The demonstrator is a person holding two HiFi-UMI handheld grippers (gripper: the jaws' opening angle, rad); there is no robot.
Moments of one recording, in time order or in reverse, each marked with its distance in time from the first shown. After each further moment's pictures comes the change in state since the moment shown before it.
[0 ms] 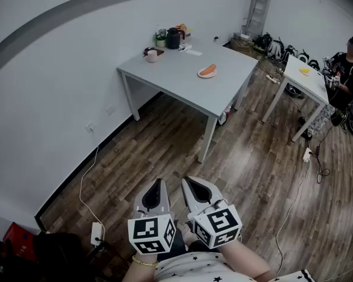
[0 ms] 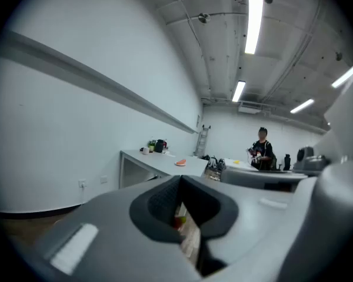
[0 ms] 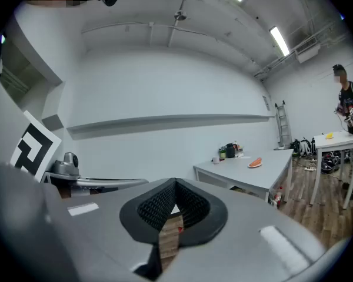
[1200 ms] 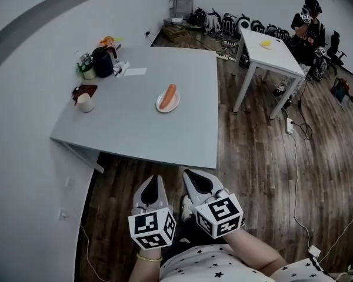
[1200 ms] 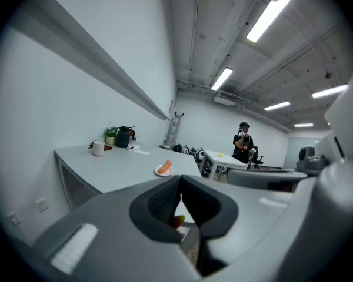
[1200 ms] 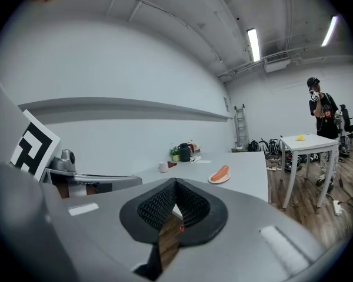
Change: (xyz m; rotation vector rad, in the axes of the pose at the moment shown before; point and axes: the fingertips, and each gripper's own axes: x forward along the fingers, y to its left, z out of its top) left arm 0.473 0.061 0.082 0.087 0.129 -0.345; right arm 0.338 -0.300 0.061 0.092 0.013 -0.407
